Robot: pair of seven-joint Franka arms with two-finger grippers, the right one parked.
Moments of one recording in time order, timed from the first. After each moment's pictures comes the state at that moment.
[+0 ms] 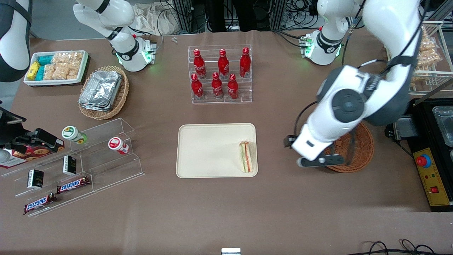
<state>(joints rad) 0.09 0.42 -0.57 -1.45 0.20 1.76 -0.54</state>
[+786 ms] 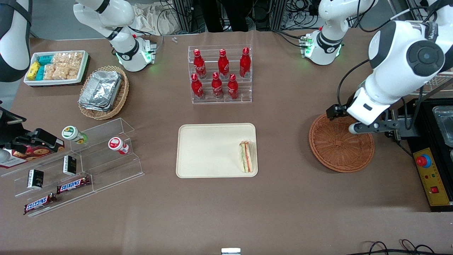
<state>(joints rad) 0.35 -0.02 -0.56 -1.90 -0.03 1.83 -0.28</state>
